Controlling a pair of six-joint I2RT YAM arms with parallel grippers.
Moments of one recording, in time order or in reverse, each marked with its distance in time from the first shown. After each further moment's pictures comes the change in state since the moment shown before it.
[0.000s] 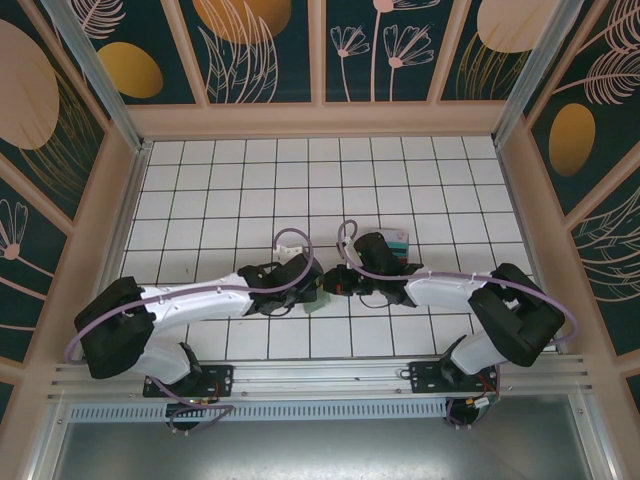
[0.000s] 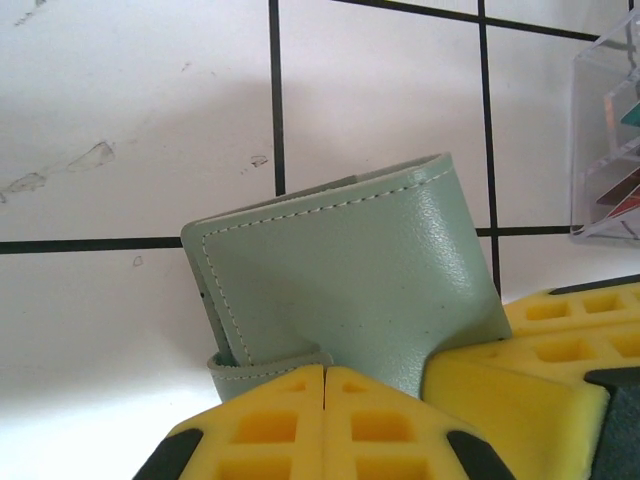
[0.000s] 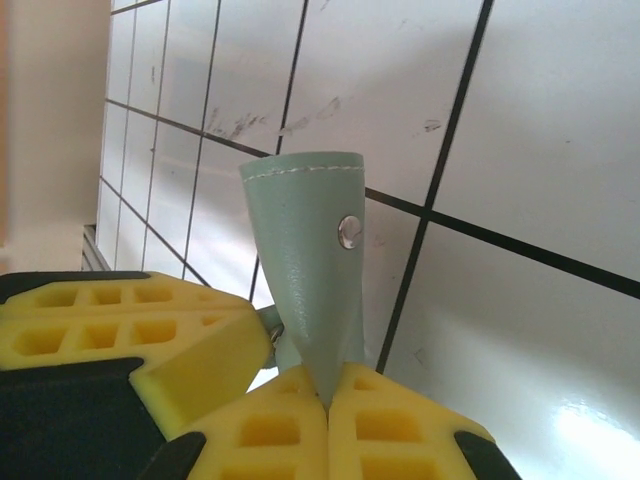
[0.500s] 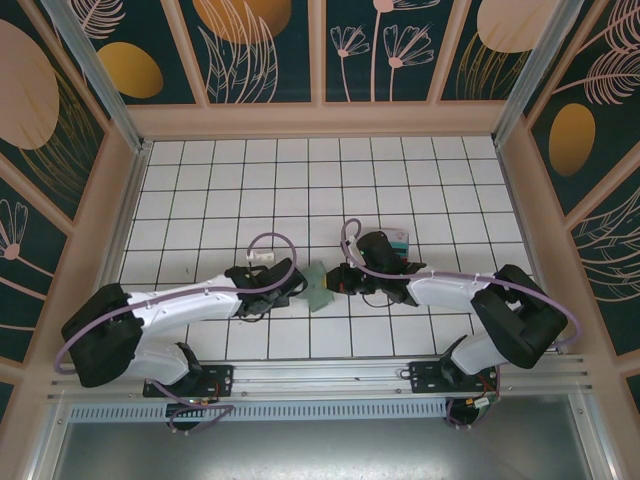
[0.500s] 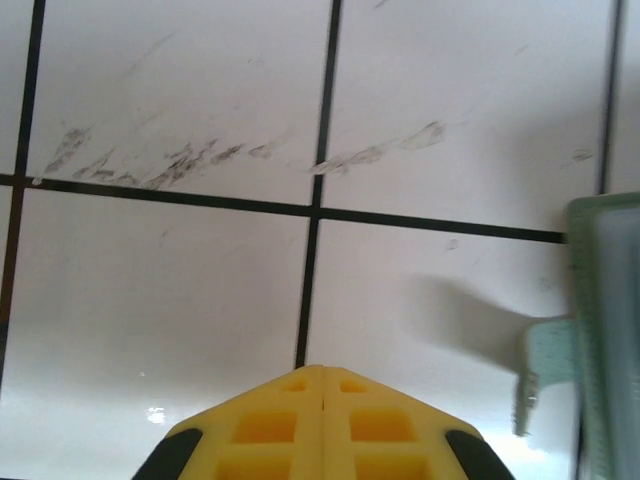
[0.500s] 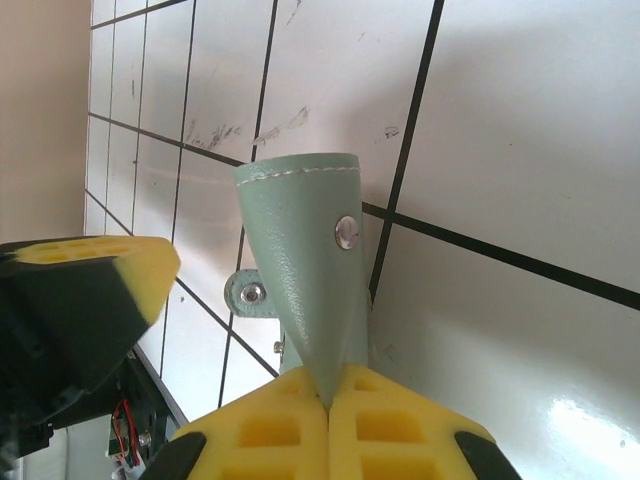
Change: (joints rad) left arm 0.051 -0.085 -0.063 -0.231 -0.132 -0.023; right arm -0.015 -0.014 -0.001 -0.036 0.014 0.008
